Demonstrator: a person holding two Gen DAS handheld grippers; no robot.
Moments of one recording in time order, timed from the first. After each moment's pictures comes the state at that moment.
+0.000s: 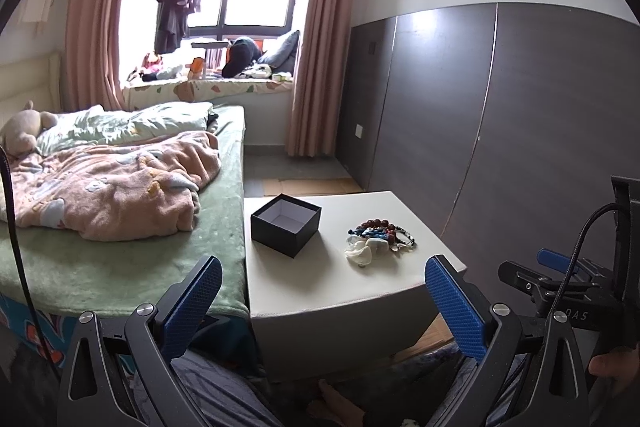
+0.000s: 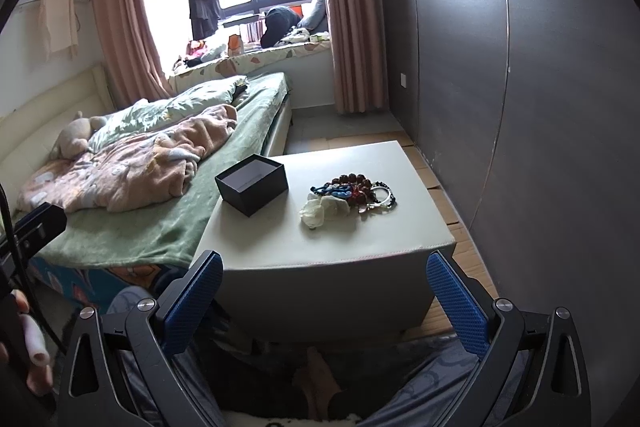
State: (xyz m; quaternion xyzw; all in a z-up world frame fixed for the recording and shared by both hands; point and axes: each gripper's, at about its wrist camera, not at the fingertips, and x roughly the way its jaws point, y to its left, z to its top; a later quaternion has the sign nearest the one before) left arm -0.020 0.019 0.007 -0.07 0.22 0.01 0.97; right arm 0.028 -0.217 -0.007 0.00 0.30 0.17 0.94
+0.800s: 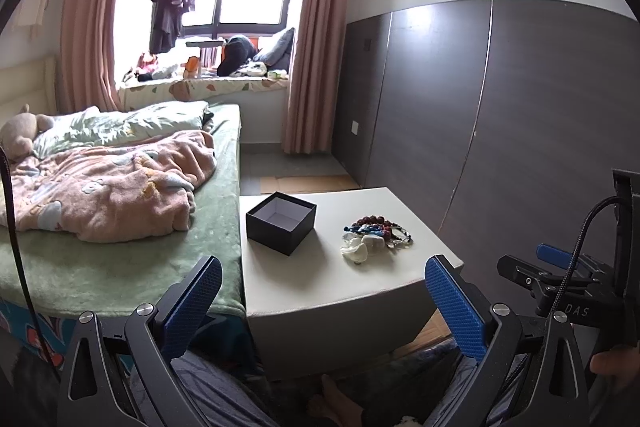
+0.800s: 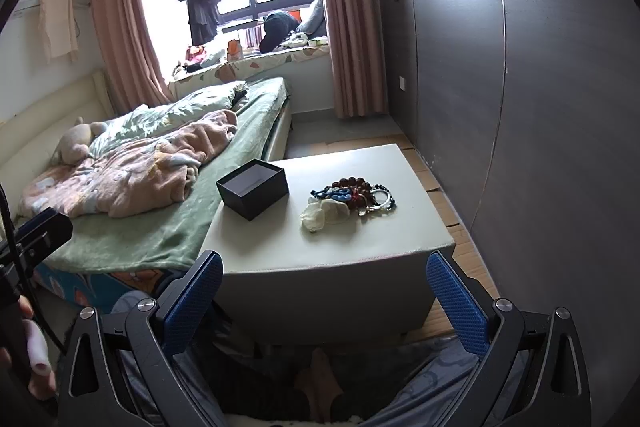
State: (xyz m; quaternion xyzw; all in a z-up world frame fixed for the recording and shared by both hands) left arm -0.017 0.014 0.009 -0.06 0.23 0.00 0.97; right arm 0.023 -0.220 -0.004 0.01 0.29 0.16 0.94
